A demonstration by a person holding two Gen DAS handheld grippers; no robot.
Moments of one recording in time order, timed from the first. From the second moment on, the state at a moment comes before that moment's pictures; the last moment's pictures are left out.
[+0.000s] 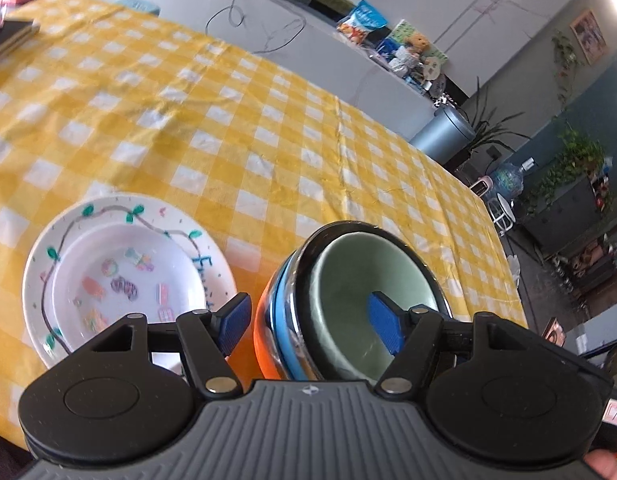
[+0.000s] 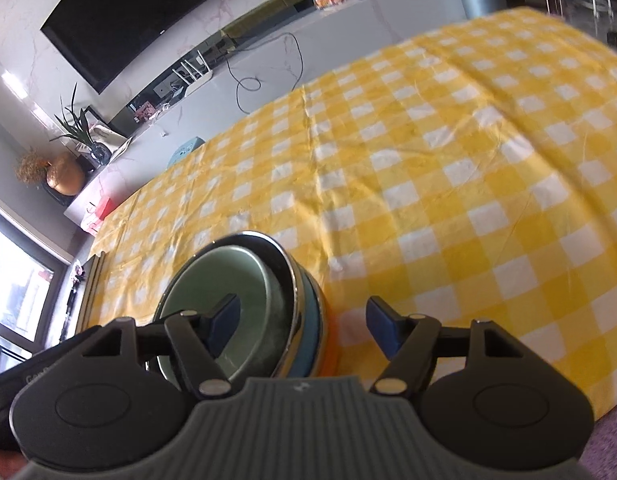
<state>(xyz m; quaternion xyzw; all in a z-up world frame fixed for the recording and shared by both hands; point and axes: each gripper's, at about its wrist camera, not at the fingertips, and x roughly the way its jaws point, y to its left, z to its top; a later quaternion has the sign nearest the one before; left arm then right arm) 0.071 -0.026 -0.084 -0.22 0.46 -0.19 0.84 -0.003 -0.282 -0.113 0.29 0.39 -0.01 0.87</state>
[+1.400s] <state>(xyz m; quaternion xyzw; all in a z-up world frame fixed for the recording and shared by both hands) 0.089 -0.036 -0.111 -0.23 0.51 -0.18 0.81 0.012 -0.287 -0.148 0.37 0.42 0.01 0.83</state>
